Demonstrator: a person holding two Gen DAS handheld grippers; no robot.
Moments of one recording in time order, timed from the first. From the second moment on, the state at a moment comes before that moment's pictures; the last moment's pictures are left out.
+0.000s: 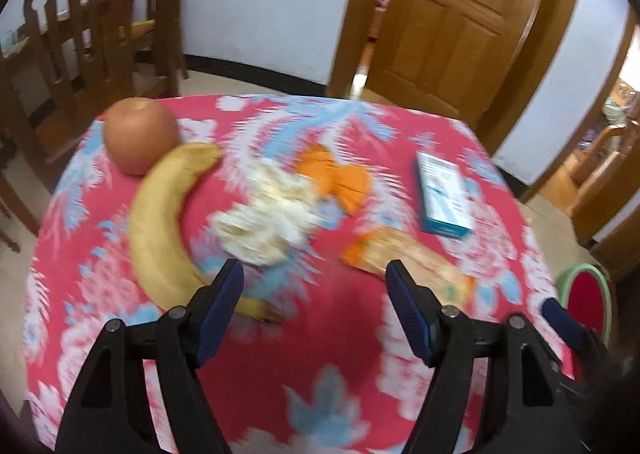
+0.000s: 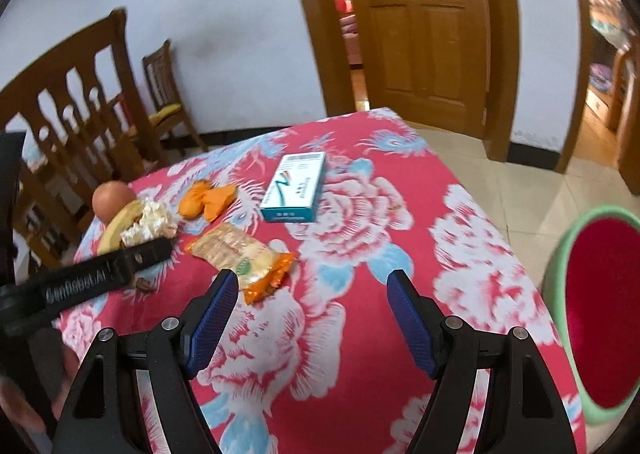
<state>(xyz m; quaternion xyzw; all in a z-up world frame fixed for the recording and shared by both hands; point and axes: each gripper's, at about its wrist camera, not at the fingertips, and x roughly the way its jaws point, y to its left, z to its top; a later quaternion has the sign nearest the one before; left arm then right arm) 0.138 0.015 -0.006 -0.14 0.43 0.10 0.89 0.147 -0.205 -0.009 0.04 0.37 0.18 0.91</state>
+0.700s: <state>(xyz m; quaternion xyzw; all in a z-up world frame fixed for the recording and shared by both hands) 0.146 0.037 -0.021 -0.16 0.39 0.07 0.90 0.179 -0.174 -0.029 0.01 0.40 0.20 0.89</state>
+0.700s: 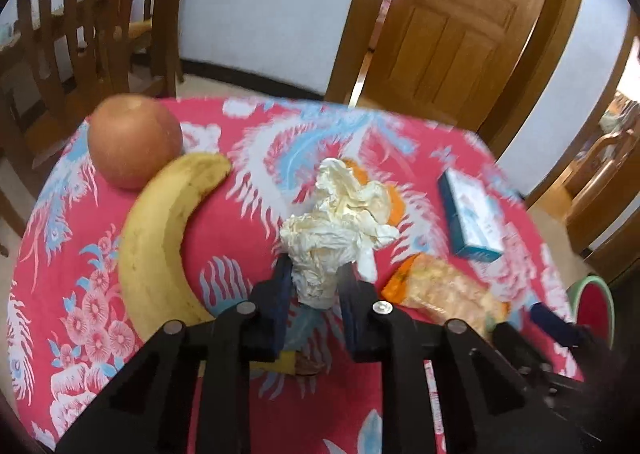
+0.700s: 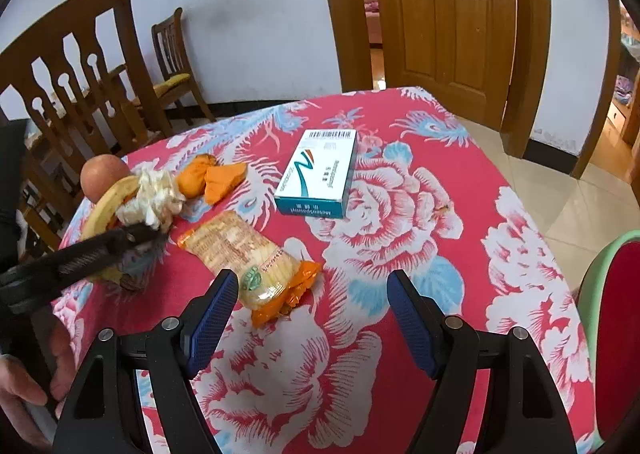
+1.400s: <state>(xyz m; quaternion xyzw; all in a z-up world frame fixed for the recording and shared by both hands) 0.134 0.043 -0.024 -0.20 0.38 0.03 0.90 0.174 -0.118 -0.038 -0.12 0.39 0.22 0.89</state>
